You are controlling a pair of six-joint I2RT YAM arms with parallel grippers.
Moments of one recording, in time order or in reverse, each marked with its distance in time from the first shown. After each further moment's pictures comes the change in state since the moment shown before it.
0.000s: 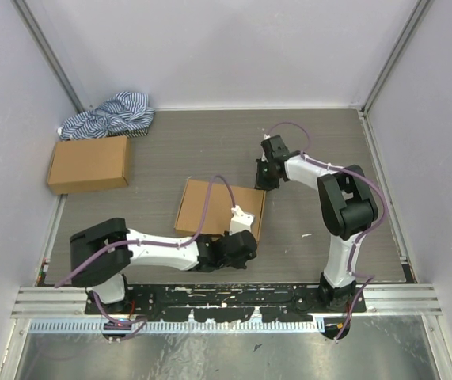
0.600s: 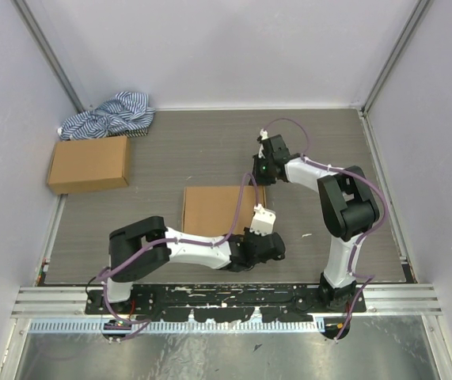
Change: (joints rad) left arm -0.033 0.286 0.301 -0.061 -0.230 0.008; right arm 0.021 -0.017 -0.043 0.157 -0.070 -0.041
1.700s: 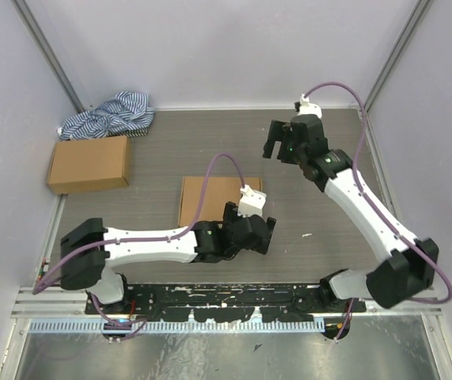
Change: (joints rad) left arm 0.023 -0.309 -0.037 -0.096 -0.014 0.140; right arm 0.028 -0.513 0.107 -0.269 0.392 0.039
